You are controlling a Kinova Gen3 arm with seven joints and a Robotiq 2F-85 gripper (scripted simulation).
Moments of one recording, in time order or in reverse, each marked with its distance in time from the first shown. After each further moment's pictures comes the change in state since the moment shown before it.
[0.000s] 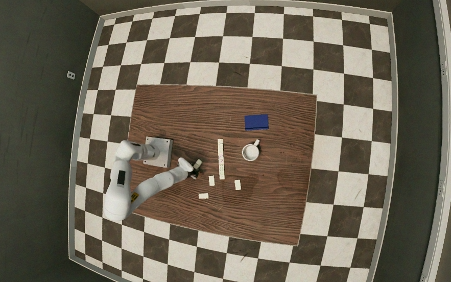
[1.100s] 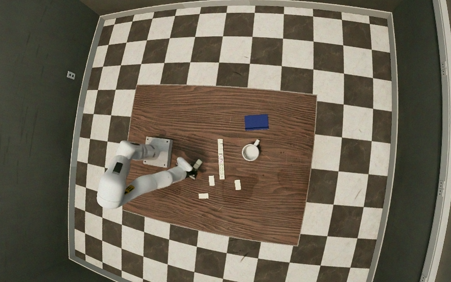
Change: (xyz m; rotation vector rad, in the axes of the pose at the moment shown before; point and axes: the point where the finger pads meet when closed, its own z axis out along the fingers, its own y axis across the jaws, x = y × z) arm 0.004 0.000 -0.020 0.002 -0.019 0.000
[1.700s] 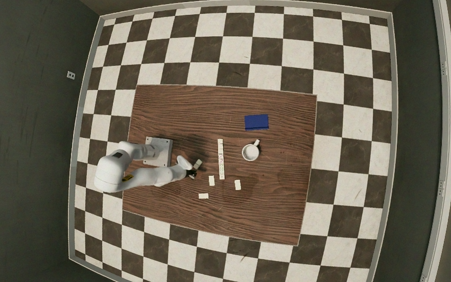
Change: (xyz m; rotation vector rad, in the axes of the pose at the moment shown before) arm 0.002 0.000 -0.014 -0.003 -0.057 0.000
